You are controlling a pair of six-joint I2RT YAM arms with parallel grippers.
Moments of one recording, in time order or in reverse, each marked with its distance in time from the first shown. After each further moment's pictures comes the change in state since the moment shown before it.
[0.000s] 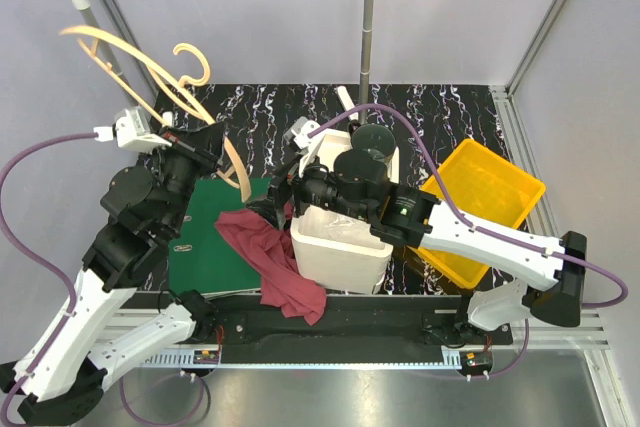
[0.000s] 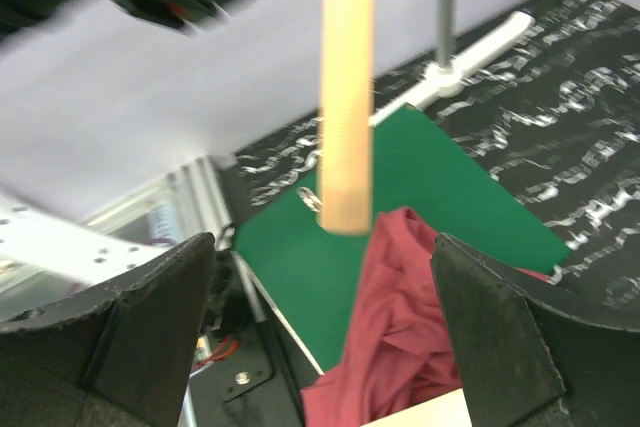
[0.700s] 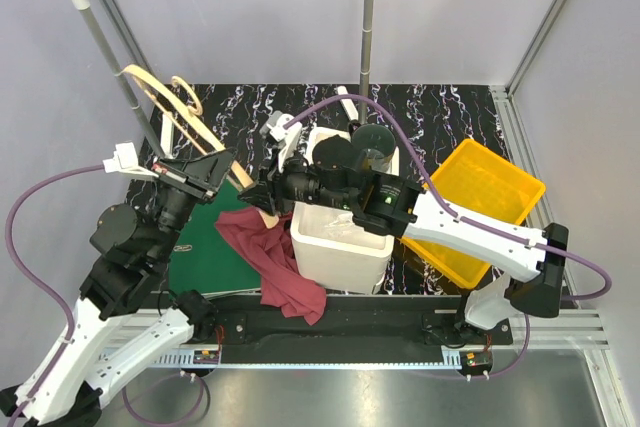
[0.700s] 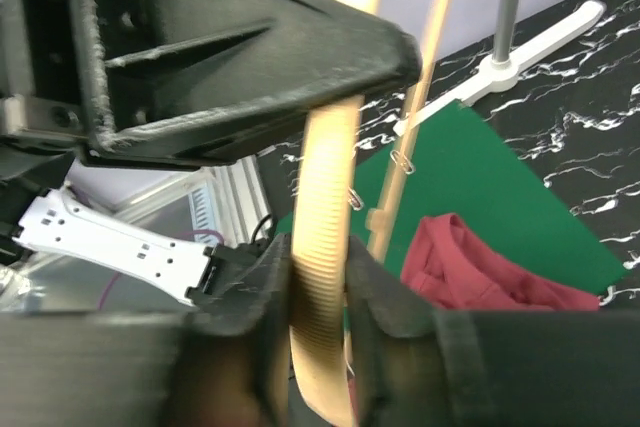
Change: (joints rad) left arm 0.005 -0.231 -0.232 0.095 0.247 -0.429; right arm 0.004 0.100 0.179 -0.101 -0.116 0.027
